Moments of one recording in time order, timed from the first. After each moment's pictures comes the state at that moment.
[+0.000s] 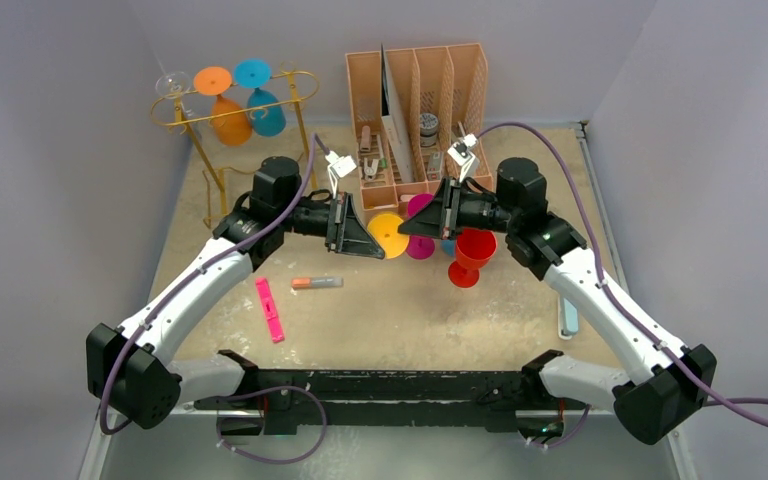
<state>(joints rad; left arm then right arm) -0.49 1.22 1.06 -0.21 1.07 -0.69 0.52 1.14 1.09 -0.23 -0.74 0.79</state>
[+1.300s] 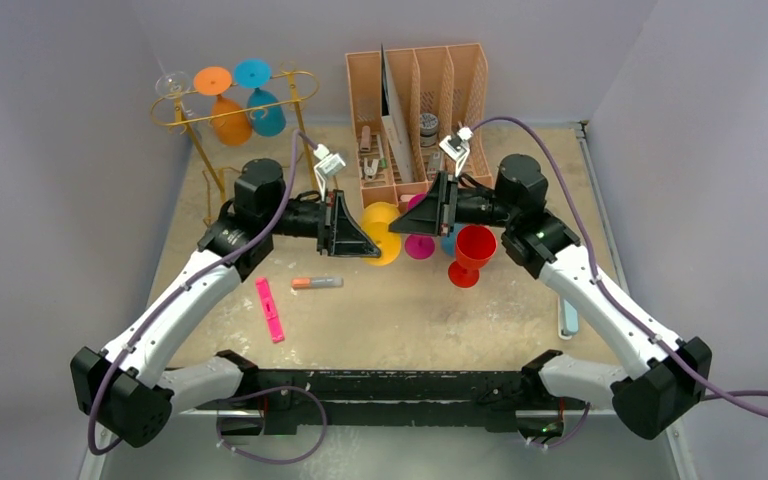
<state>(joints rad) -0.49 1.12 1.05 -0.16 1.07 -0.63 0.53 1.15 1.09 -0.06 -0.87 0.90</state>
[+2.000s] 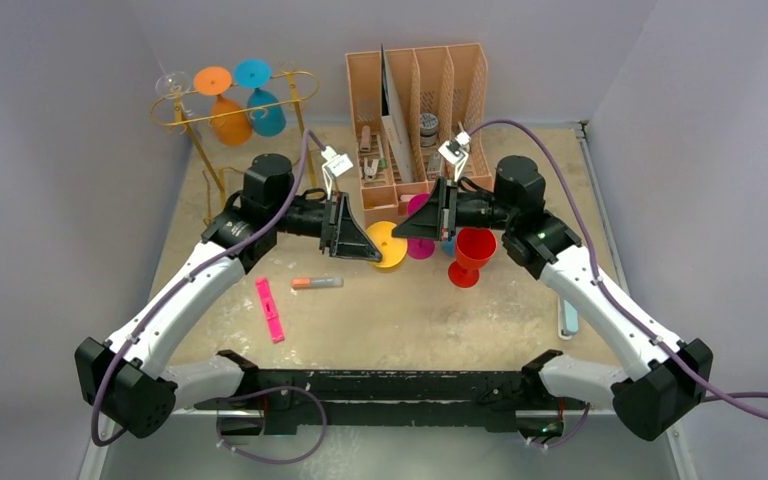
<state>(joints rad) -0.49 1.17 1.11 -0.27 1.10 -0.62 0.53 1.16 1.09 -0.11 -0.88 0.86</state>
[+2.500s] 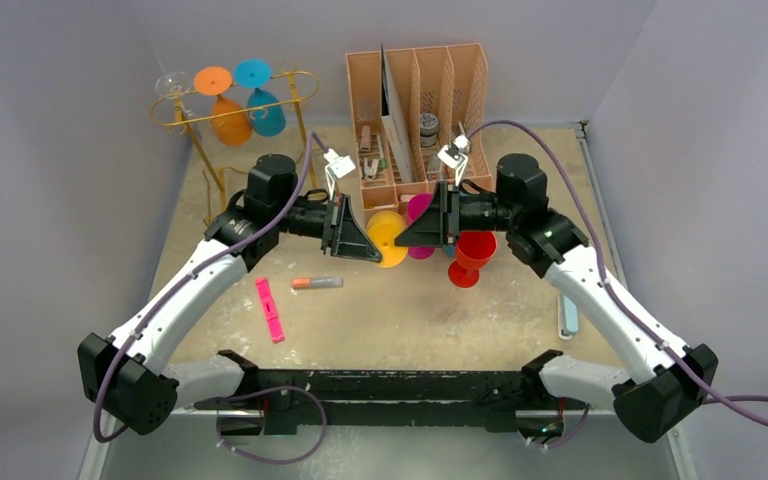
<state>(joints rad) -0.49 1.19 1.11 -0.30 1.09 -0.62 0.53 1.14 1.10 -0.17 -0.89 0.82</state>
